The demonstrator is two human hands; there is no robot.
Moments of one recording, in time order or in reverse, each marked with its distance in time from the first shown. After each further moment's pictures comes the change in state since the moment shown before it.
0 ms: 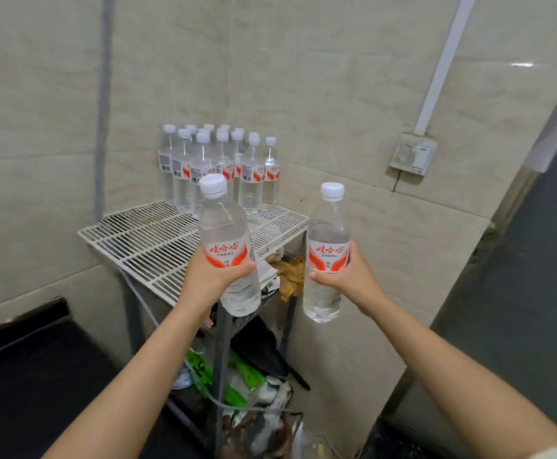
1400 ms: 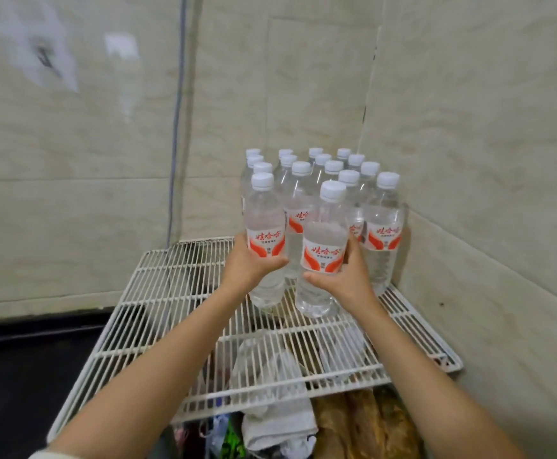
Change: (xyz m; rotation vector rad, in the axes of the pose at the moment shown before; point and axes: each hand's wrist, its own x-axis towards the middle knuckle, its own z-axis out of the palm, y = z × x) left_hand 0.304 -0.085 0.048 0.486 0.646 -0.230; right_hand 0.378 0.073 0.124 0.343 -0.595 -0.322
